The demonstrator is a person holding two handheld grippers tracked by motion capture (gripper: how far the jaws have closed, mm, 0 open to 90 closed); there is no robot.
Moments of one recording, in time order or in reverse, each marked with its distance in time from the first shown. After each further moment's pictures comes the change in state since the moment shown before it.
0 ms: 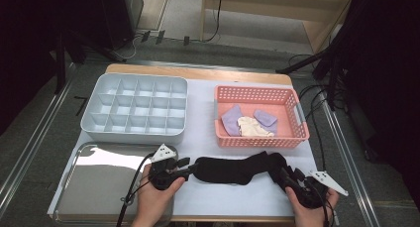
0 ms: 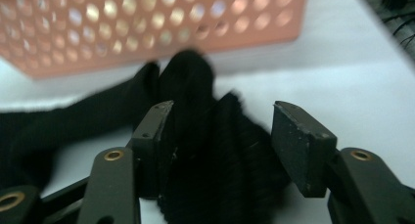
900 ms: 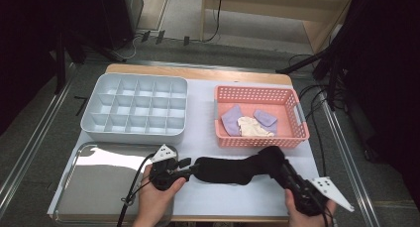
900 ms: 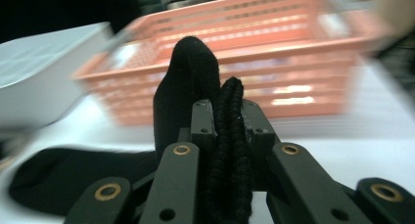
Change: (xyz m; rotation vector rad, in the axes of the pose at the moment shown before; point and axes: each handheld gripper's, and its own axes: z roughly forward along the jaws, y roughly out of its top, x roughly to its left) left arm -0.001 -0.001 0.002 -0.004 -0.014 -0.008; right arm 0.047 0.011 -0.038 -0.226 0.141 -0.055
